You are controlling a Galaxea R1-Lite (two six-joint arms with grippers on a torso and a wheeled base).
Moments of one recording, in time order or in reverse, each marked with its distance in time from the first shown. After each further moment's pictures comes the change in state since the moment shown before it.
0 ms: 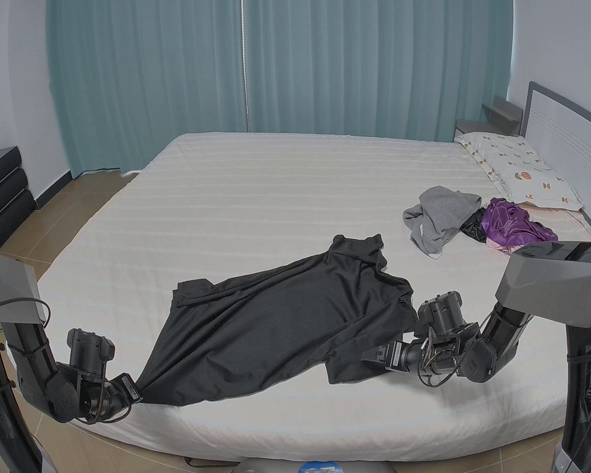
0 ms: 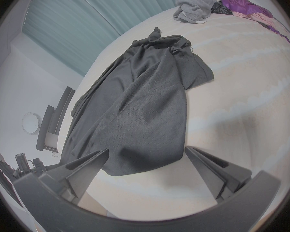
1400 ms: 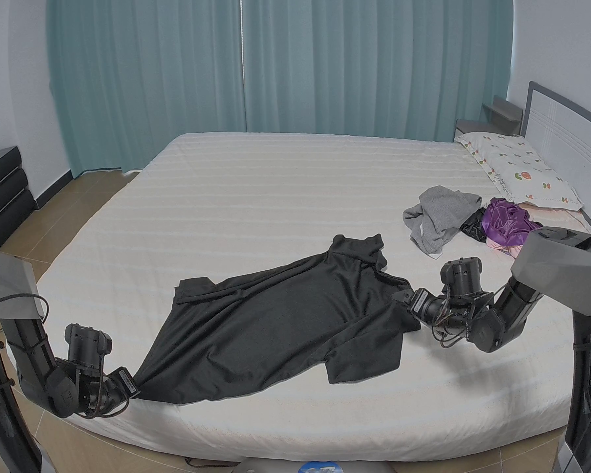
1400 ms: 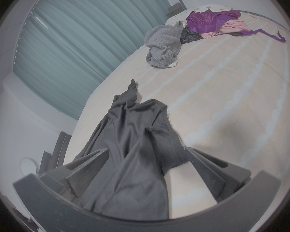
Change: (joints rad) left arm 0.027 0.005 -0.030 0.001 0.001 -0.007; right arm -0.134 0.015 -0.166 -0.060 -0.168 0.171
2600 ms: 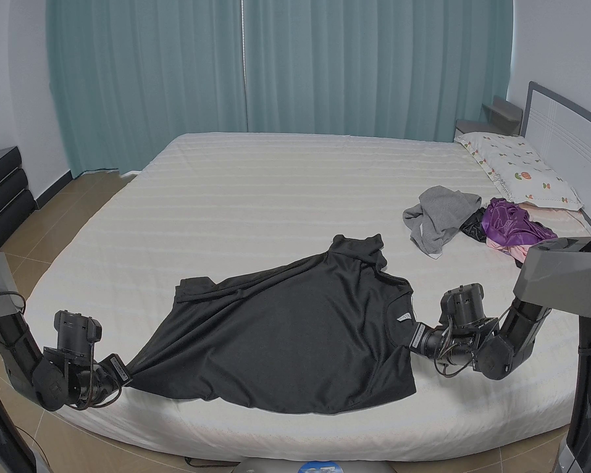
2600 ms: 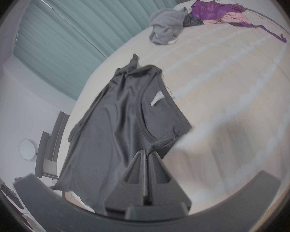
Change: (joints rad) left arm 0.006 -0.133 -0.030 0.100 0.016 -0.001; right arm 0.064 -0.063 0.251 -0.076 0.048 -0.049
